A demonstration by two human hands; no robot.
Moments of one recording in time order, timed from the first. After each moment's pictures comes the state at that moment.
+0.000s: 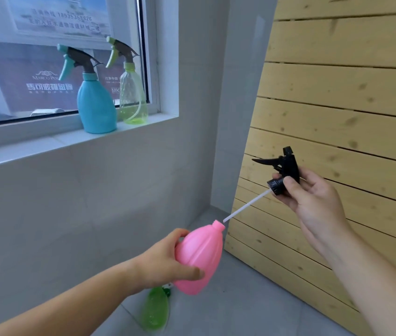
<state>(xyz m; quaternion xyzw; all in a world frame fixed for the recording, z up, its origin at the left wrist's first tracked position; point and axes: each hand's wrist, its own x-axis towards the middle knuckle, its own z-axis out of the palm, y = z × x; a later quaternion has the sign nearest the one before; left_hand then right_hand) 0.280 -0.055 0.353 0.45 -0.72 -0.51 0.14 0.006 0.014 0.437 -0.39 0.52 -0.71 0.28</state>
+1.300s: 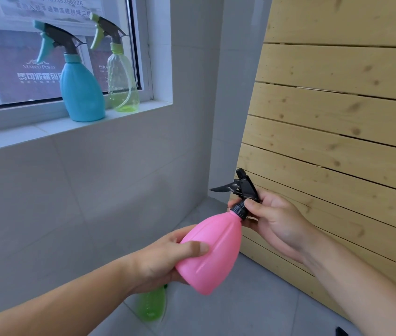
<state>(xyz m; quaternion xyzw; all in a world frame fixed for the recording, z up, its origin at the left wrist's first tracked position) 0.257 -0.044 0.359 0.30 -0.55 -0.77 0.16 0.024 -0.002 0.393 -0.43 0.45 -0.56 0.54</state>
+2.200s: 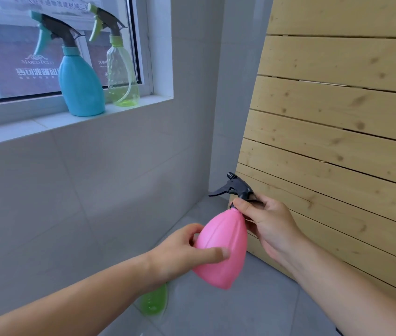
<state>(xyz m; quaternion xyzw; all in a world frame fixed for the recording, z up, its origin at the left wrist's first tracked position) 0.246 -0.035 0.355 0.40 -0.65 -0.62 0.17 0.047 -0.007 0.374 -0.32 0.54 -0.63 0.46</state>
